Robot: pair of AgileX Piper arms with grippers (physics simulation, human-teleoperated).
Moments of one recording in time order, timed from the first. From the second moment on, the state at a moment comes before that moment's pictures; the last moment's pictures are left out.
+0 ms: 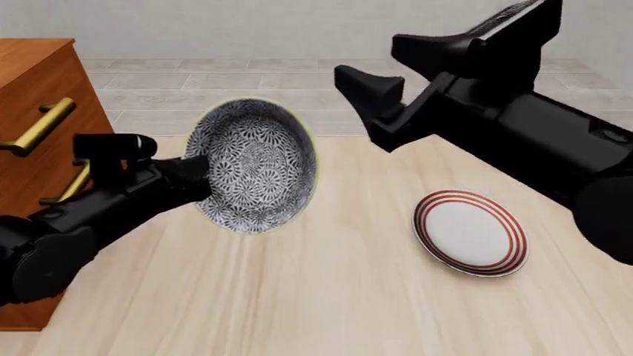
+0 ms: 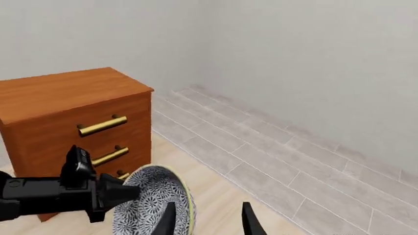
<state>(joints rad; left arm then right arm) -0.39 1.15 -0.60 -0.18 -0.25 0.71 1.11 -0.95 -0.11 -0.12</state>
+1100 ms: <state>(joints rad) -0.32 0.94 -0.95 0.40 -0.24 0.65 0.87 -0.57 -0.53 0.13</state>
